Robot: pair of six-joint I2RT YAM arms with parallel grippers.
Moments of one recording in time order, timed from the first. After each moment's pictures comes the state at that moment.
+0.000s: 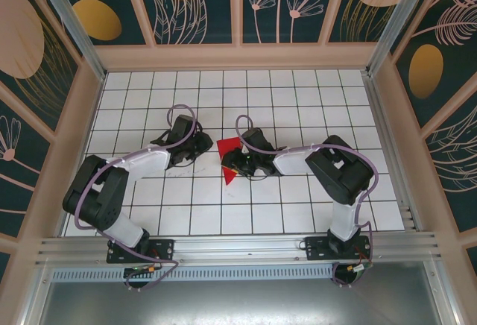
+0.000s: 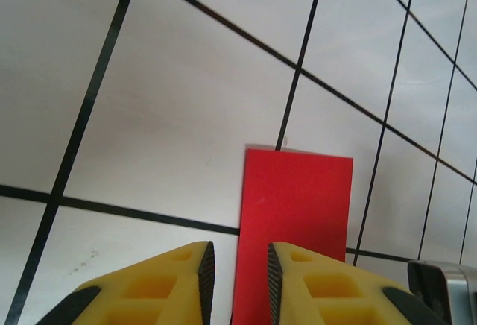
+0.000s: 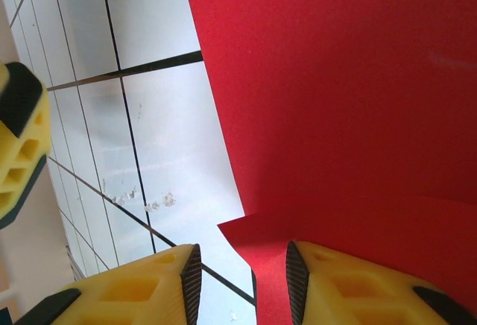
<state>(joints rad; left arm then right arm) -0.47 1.58 0.80 -0.06 0.10 -0.98 0.78 1.87 0.88 0.20 -0.39 1.07</state>
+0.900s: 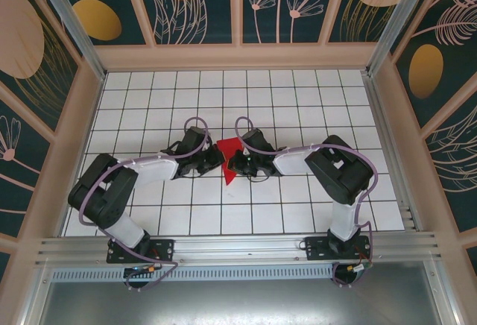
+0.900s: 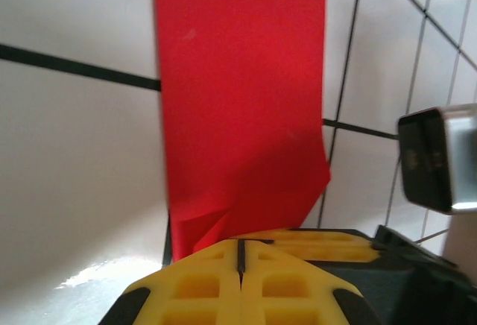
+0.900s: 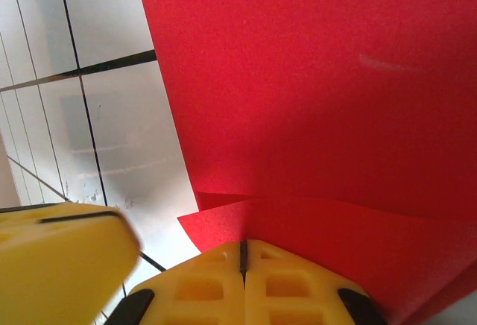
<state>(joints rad) -0.58 1.63 0.72 0.05 0.28 -1.00 0.78 1.87 0.88 0.15 -0.35 1.02</state>
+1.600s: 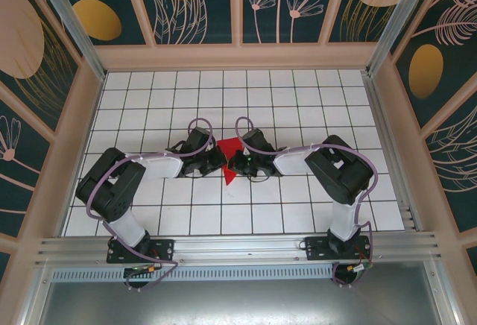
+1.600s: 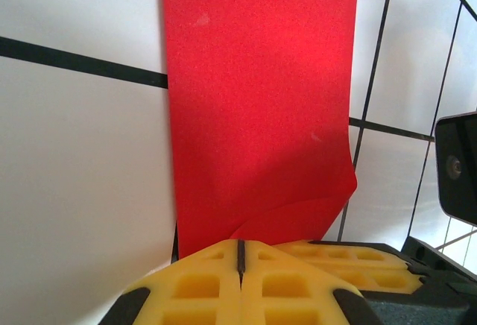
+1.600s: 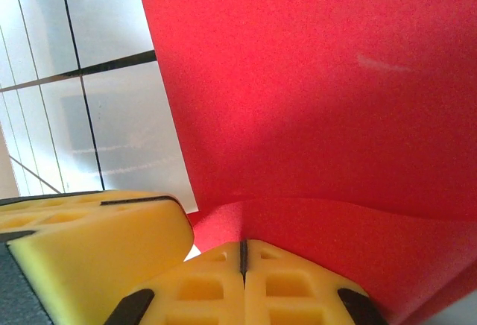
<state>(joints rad) -0.60 1.69 0.75 0.05 0.28 -1.00 0.78 1.87 0.87 0.17 -0.36 1.02</state>
